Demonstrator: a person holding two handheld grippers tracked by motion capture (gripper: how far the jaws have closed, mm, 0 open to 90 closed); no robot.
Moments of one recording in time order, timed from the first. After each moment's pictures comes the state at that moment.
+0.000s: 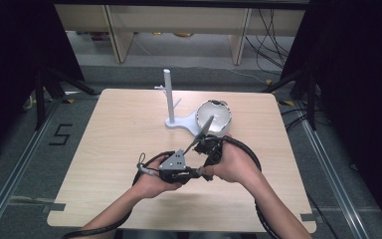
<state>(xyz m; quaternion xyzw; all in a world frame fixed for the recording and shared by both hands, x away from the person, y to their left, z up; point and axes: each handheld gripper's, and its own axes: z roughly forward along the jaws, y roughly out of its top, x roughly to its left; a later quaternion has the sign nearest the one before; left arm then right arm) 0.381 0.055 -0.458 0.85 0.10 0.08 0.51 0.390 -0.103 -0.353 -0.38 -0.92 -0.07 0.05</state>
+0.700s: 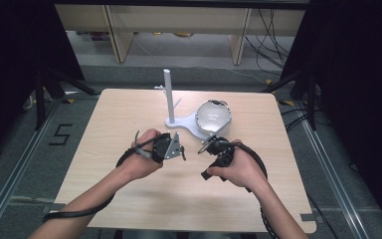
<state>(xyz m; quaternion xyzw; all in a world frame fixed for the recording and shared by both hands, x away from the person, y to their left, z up) 0.417 0.082 -0.399 0.92 0.03 0.31 0.25 0.393 -0.137 -0.383 -0.39 -0.90 -0.20 0.06</state>
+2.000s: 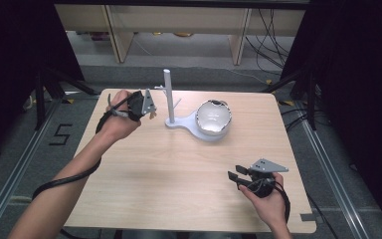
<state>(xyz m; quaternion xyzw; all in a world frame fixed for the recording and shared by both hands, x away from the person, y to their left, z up) 0.497 0.146 -0.350 0.88 0.13 0.41 0.21 0.346 -0.244 -0.480 -0.42 -0.77 -0.46 -0.15</state>
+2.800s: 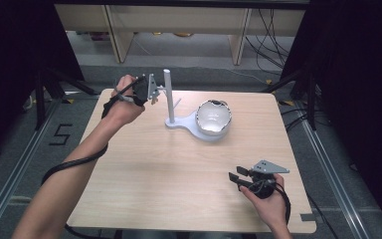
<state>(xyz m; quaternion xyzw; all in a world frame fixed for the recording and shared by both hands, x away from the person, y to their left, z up) 0.531 0.136 -0.333 0.87 0.14 0.43 0.19 0.347 -0.248 -0.486 -0.42 -0.76 -0.47 -0.16</state>
